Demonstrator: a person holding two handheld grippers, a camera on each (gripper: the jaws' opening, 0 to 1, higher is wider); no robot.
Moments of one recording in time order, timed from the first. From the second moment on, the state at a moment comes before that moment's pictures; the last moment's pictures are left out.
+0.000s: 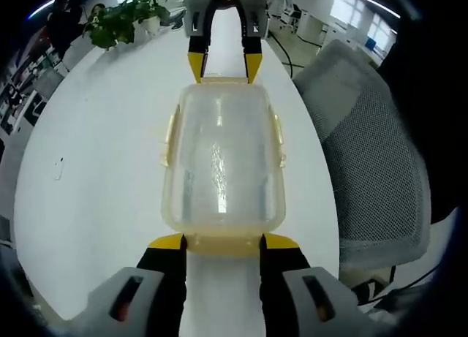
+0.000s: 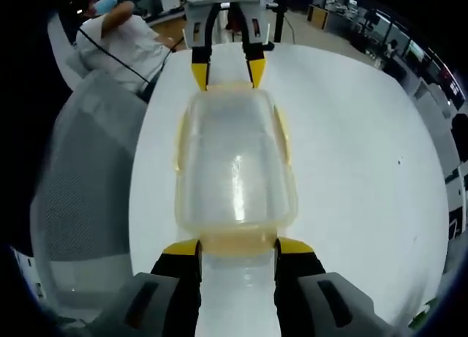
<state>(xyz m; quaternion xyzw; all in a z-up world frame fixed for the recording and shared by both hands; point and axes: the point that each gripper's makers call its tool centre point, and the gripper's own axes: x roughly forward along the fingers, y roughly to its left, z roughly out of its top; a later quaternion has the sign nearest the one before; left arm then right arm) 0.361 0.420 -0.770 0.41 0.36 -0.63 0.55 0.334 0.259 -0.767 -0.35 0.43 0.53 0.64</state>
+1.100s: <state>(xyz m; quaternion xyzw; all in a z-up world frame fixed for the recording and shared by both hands) 0.348 0.371 -0.775 0.42 0.36 -0.64 0.54 0.318 0.210 -0.773 -0.35 0.43 0.53 0.64</state>
